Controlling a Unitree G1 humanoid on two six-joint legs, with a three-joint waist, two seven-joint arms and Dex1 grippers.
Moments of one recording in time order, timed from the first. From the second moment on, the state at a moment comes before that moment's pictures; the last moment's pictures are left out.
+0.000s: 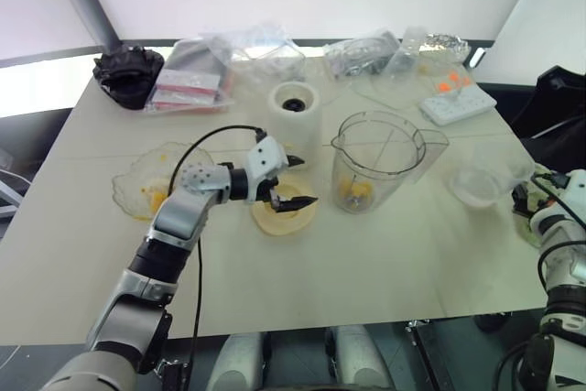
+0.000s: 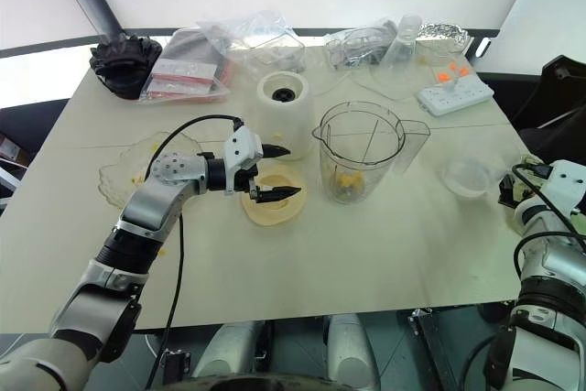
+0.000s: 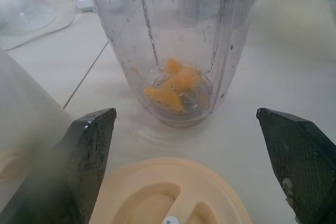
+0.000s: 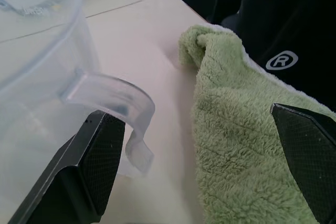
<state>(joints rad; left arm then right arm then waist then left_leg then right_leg) -0.60 0.37 -0.22 0.12 -0.15 0.27 -1.02 -0.37 -0.65 -0.54 0.63 0.31 0.29 0.11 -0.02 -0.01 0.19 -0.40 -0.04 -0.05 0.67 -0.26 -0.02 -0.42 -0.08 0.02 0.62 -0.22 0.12</state>
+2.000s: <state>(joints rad) -0.61 0.33 -0.22 0.06 -0.21 0.37 -0.99 -0.25 -0.54 -0.62 -0.04 0.50 0.51 0.00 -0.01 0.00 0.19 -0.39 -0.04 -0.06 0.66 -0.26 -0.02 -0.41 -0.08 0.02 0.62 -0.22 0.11</state>
